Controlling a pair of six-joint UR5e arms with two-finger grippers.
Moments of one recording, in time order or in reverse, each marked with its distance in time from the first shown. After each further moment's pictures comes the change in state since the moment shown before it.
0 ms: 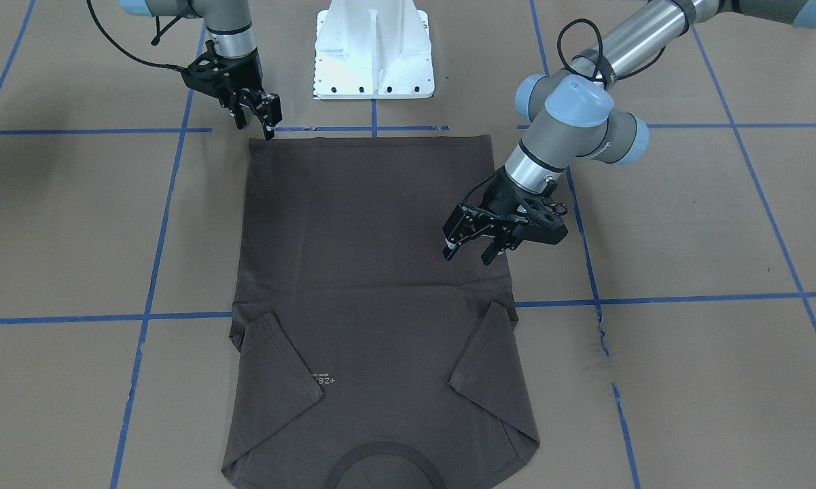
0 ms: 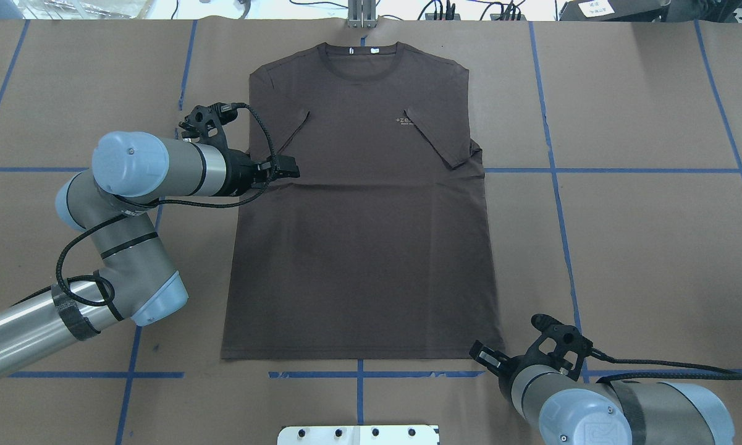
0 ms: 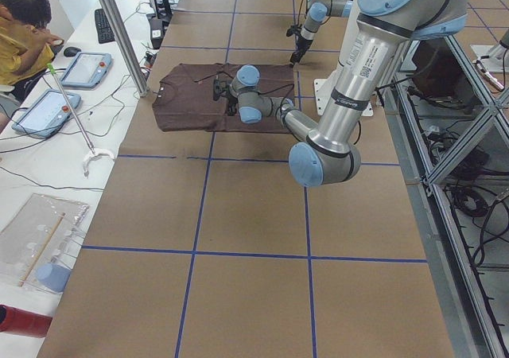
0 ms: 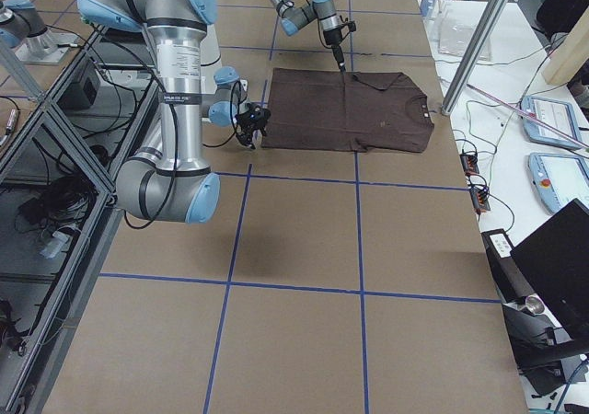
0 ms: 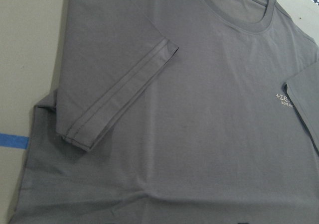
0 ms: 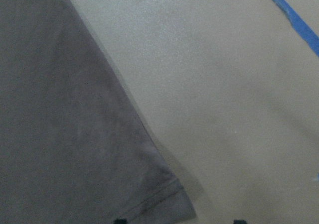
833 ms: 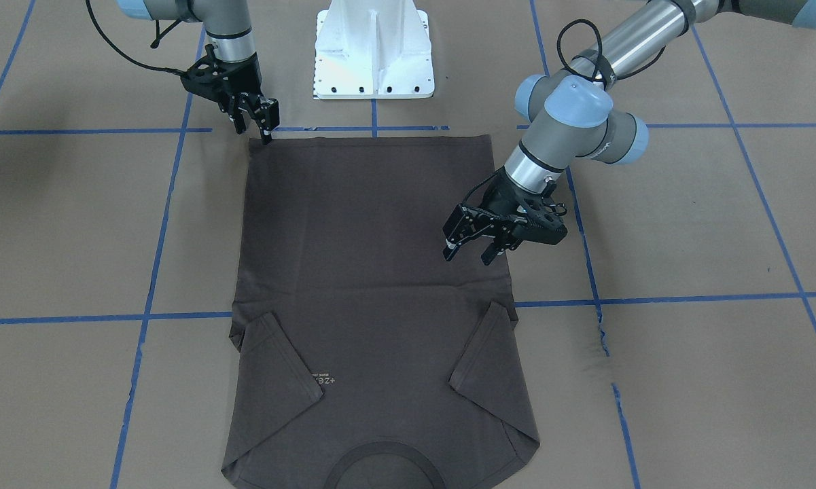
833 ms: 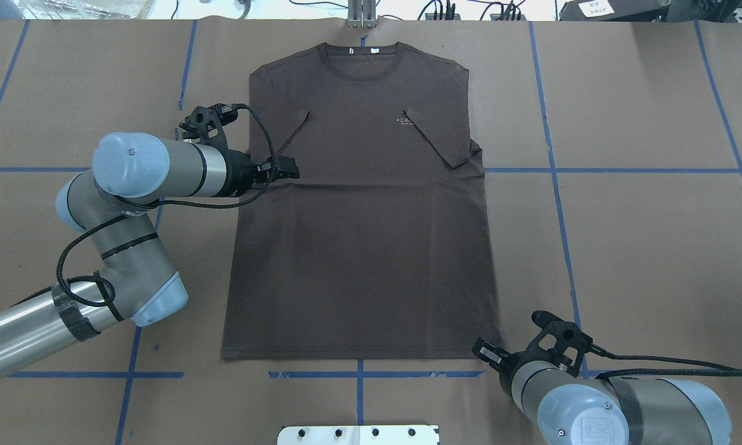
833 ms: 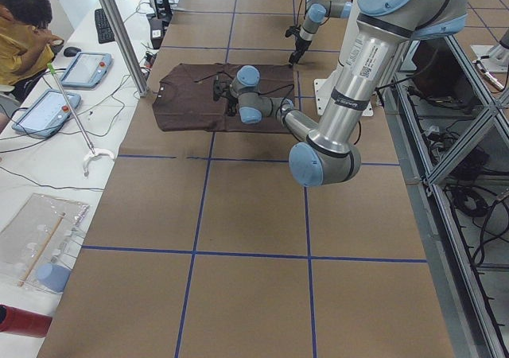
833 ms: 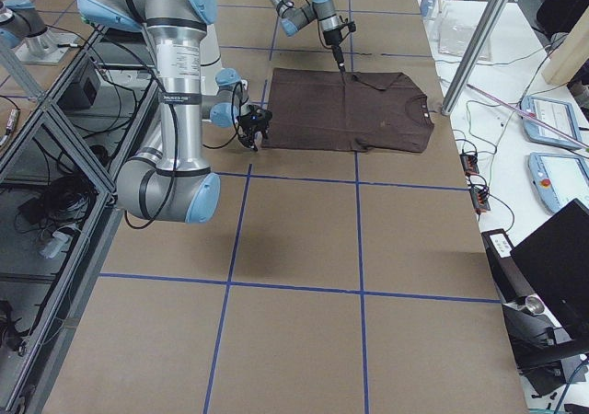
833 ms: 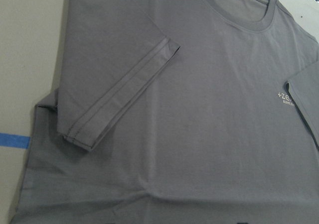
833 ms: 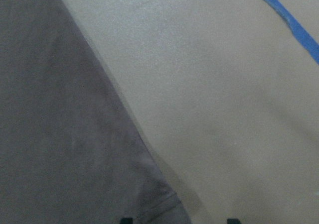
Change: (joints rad) left arm 0.001 0.001 0.002 0.000 0.001 0.004; right arm 0.009 0.003 -0.017 -0.001 -0.001 -0.007
